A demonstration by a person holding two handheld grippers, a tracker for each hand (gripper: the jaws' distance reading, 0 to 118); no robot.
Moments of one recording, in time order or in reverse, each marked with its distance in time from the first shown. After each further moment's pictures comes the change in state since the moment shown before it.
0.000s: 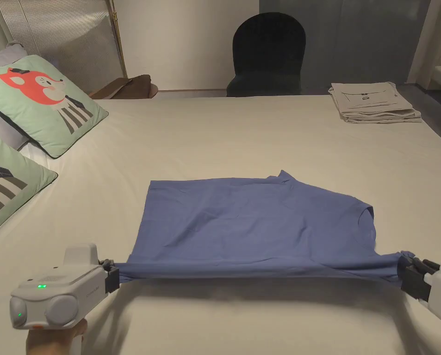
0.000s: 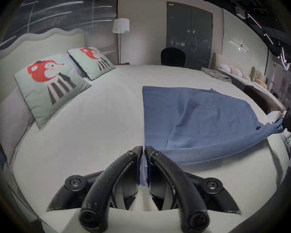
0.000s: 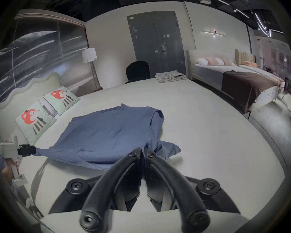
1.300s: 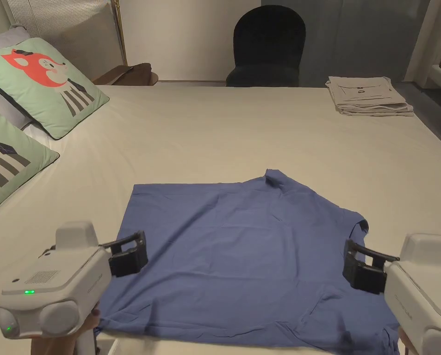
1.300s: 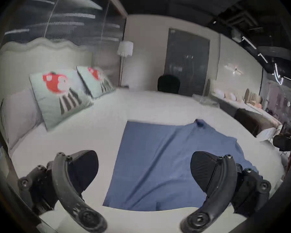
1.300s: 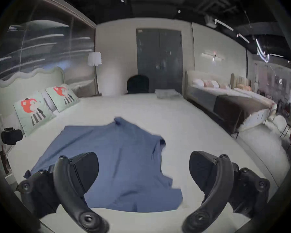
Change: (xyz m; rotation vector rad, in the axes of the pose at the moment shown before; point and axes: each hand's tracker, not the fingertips) left arm 0.067 0.001 0.113 0.304 -0.030 0.069; right arm -0.082 -0.001 0.067 0.181 -0.077 0.155
